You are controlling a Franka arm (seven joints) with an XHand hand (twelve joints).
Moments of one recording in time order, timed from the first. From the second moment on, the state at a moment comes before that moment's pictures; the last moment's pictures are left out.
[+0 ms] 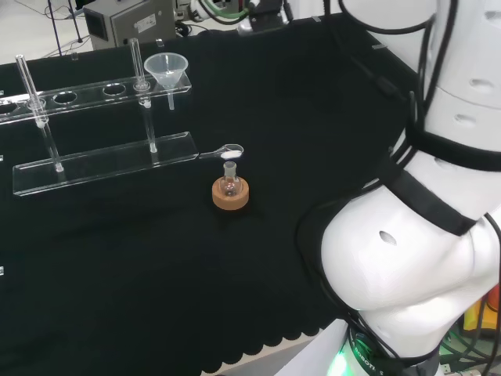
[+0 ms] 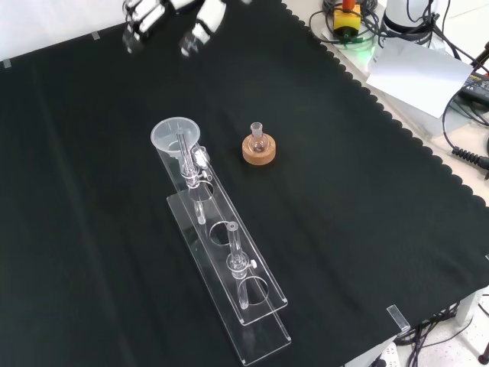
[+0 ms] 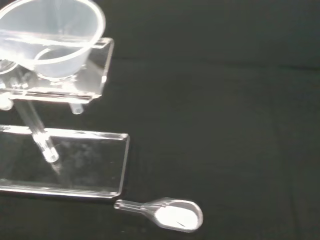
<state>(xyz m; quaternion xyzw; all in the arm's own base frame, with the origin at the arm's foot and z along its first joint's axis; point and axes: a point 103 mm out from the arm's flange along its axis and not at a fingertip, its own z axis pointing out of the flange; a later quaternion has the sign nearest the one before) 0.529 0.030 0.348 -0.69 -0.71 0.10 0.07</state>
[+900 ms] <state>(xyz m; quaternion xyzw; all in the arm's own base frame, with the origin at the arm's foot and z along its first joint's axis) 0.558 0.079 0.310 -0.66 -0.73 0.15 0.10</state>
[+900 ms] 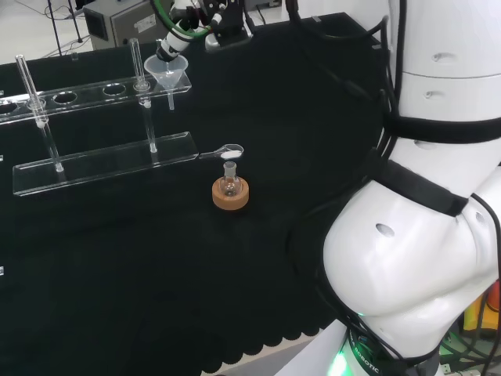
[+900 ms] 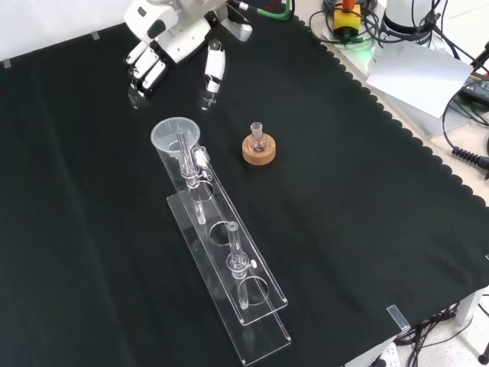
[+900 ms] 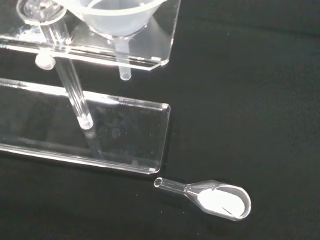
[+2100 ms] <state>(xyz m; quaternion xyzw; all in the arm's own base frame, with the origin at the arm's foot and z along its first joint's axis) 0.579 0.116 0.282 -0.63 -0.72 0.25 0.10</state>
